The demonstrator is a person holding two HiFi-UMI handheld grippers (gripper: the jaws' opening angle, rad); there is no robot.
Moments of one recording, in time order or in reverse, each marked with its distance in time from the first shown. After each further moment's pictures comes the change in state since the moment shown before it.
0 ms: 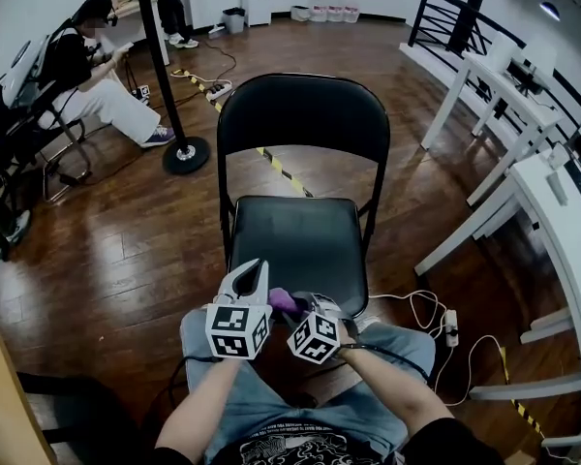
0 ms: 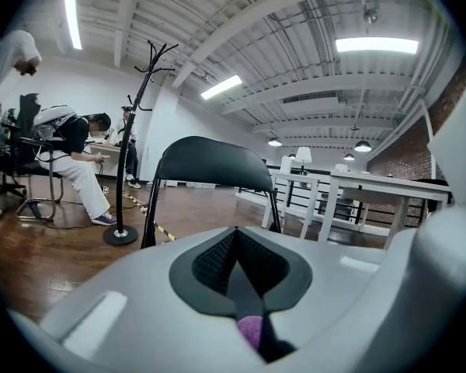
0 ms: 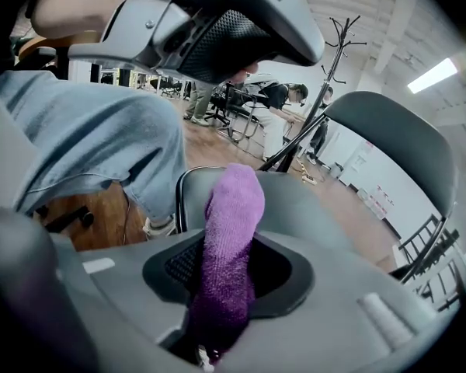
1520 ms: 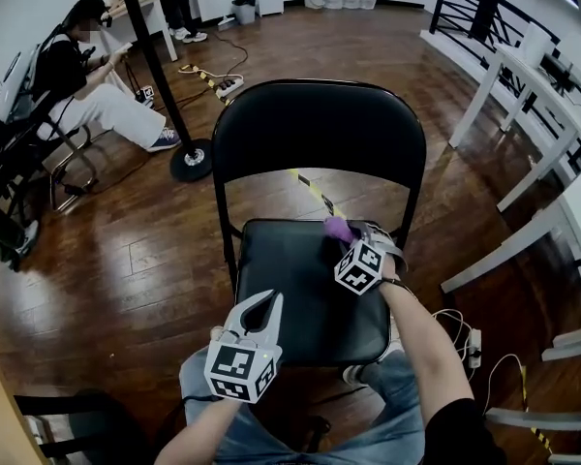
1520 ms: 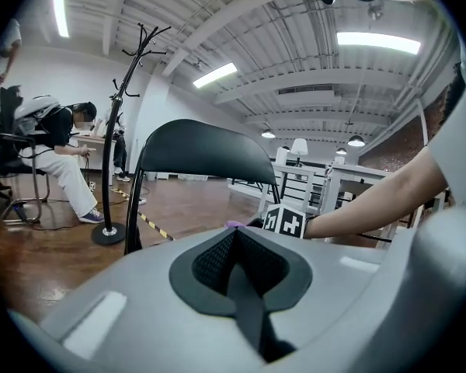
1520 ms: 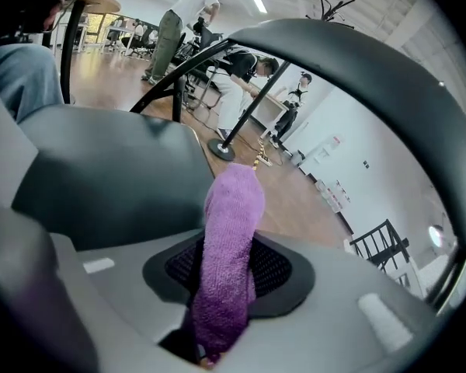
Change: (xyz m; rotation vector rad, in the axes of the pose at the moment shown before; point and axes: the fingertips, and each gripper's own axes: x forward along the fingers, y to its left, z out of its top) left arm 0.061 0.010 0.003 0.018 0.059 -0.065; right arm 0.077 -0.302 -0.063 -0.049 0.190 -0.280
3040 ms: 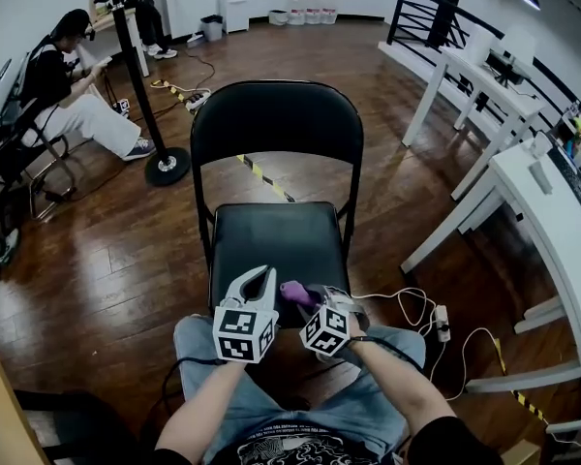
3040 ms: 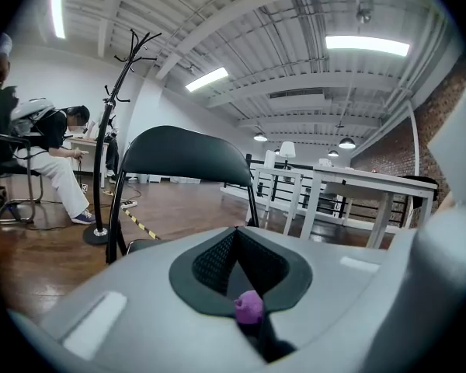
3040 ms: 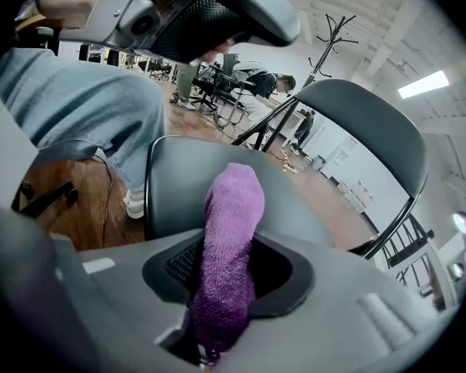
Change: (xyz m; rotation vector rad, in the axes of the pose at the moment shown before) left arm -0.026 -0.071 -0.012 0.016 -0.012 -0.044; right arm -0.167 0.206 -0.018 0.041 -0.095 0.163
